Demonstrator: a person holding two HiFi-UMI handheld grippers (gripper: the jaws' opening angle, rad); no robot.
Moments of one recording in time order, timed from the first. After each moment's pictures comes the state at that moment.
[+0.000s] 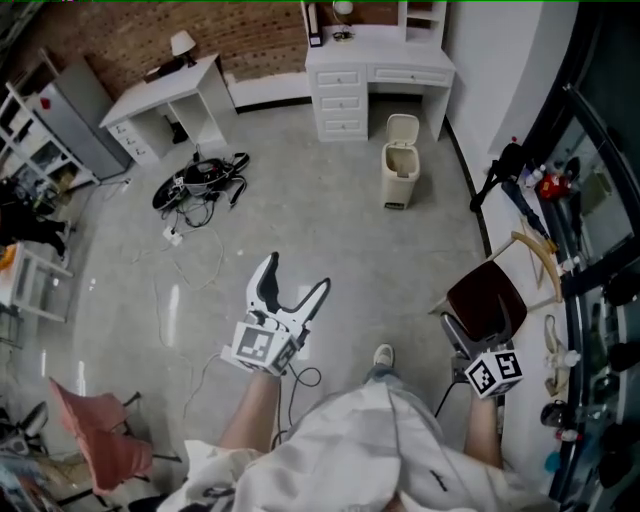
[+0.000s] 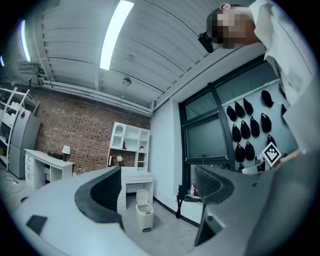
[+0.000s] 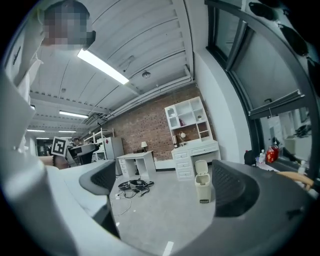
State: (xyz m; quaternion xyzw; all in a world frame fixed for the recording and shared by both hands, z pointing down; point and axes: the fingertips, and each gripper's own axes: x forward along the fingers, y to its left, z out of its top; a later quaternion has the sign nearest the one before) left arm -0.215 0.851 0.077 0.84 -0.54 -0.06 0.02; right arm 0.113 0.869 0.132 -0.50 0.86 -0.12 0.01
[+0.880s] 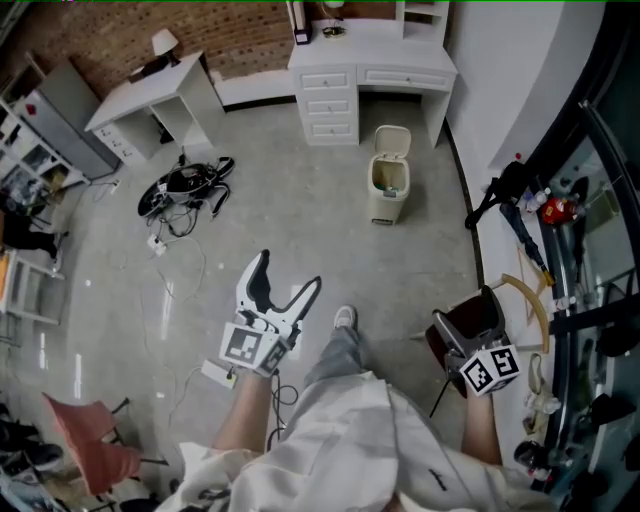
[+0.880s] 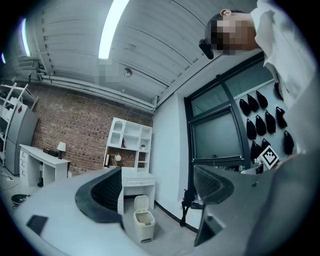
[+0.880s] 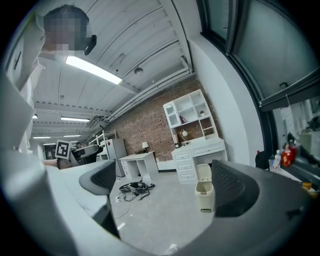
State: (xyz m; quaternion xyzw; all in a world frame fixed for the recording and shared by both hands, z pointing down) left arm -0.130 0.636 0.078 0.83 -0.55 -0.07 0.01; right arm 0.187 0.640 0.143 -0.46 0.88 -0.14 0.02
